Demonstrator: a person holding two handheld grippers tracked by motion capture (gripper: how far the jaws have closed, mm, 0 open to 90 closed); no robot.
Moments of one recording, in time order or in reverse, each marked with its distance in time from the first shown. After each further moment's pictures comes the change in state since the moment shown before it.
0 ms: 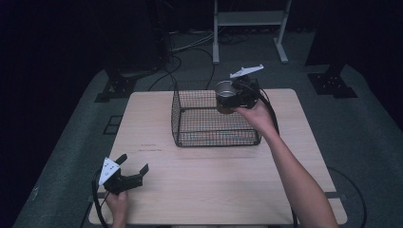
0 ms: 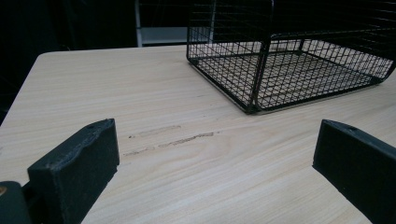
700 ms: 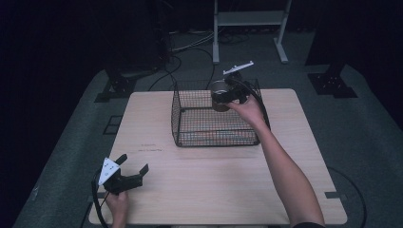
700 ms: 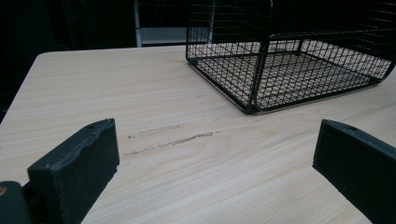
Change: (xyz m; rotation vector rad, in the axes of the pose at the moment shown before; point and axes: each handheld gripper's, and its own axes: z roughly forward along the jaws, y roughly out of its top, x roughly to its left) left arm 0.000 0.000 0.000 -0.001 -0.002 -0.003; right arm -0.010 0.009 0.042 0.064 0.011 0.060
